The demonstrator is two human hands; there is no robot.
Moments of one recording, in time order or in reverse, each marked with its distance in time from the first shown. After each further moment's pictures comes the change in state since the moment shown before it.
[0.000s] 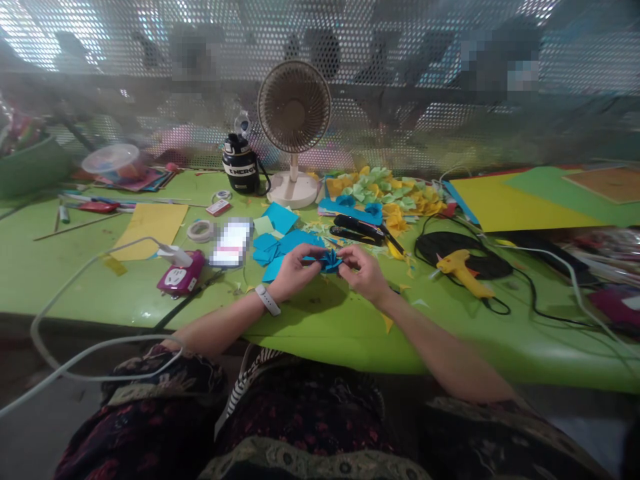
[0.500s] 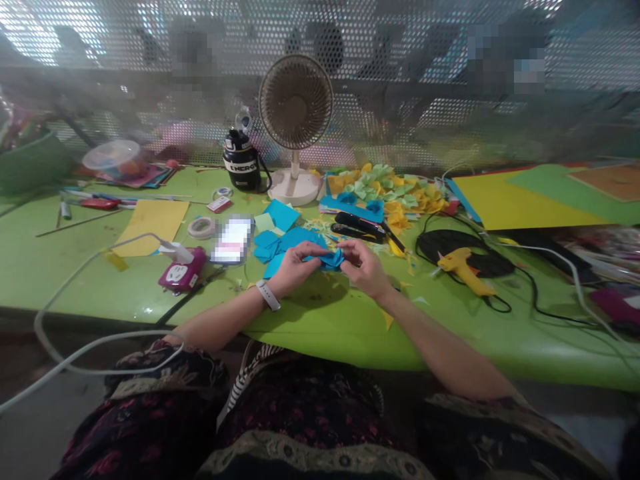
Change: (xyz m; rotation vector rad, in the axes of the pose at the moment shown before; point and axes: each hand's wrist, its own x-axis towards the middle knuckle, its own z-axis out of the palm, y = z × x) left_hand 0.004 0.000 -0.004 -0.017 -0.002 0.020; right_hand 0.002 0.004 0.001 0.016 0.035 -0.002
